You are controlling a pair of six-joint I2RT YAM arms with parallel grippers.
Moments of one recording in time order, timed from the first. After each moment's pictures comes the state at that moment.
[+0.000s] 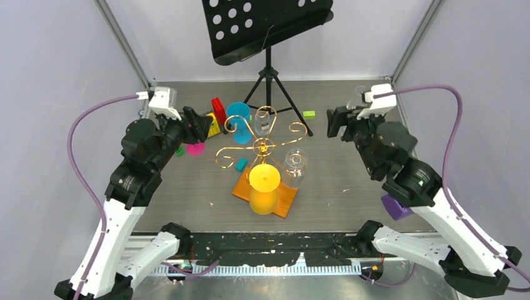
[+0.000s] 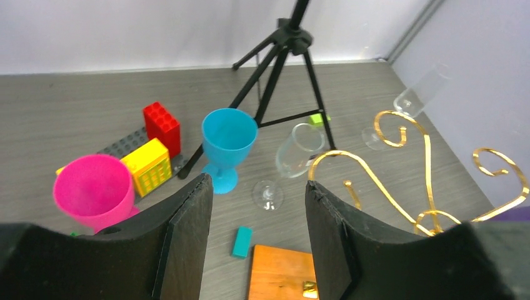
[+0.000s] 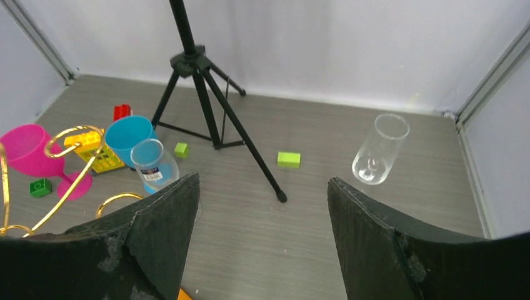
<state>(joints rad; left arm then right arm) -0.40 0.82 1.19 -0.45 0.00 -0.25 0.84 0.85 1.24 -0.41 0.65 0.04</state>
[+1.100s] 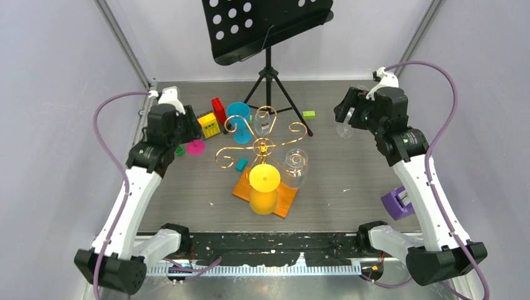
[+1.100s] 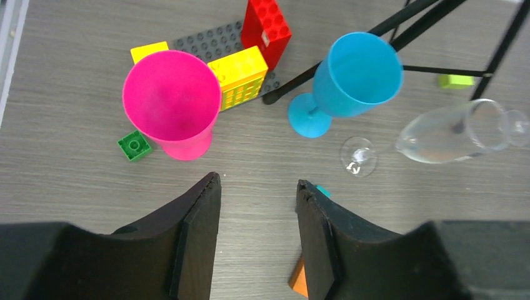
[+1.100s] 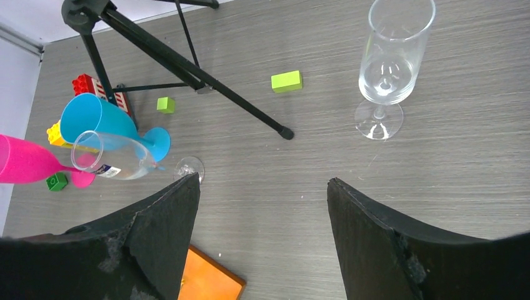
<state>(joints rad) -0.22 0.99 1.12 -0.59 -0.12 -0.31 0.21 1.09 1.28 -0.60 0.05 0.37</state>
